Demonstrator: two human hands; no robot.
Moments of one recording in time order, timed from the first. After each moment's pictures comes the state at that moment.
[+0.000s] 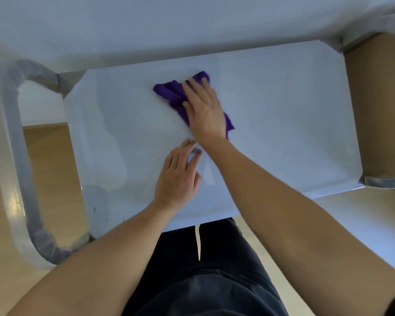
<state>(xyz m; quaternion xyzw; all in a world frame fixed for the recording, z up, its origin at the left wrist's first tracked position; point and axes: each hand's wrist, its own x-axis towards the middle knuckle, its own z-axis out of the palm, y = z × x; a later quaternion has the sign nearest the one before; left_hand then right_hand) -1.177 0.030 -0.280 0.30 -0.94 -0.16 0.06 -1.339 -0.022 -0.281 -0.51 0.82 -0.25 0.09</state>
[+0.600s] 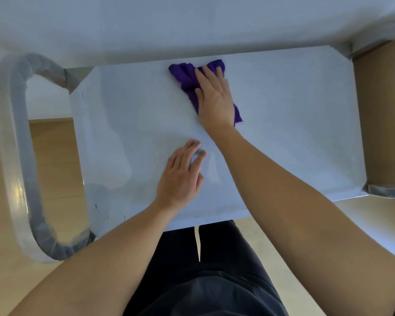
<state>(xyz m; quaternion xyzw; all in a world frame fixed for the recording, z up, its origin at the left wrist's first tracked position) -1.178 0.027 -0.280 0.30 -0.94 -0.17 0.06 -1.360 -0.045 -0.277 -0.48 0.84 -0.23 0.12</state>
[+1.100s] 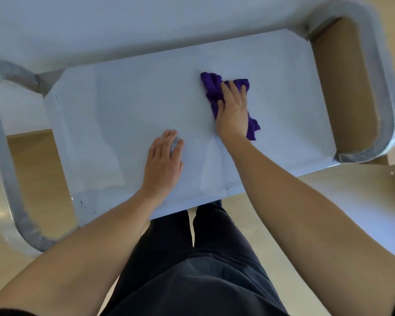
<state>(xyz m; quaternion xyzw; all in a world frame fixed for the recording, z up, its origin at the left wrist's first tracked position) -1.185 0.034 -0.282 0.29 -0.95 -0.12 0.05 -1.406 0.058 -0.270 -0.35 0.91 -0.20 0.12</state>
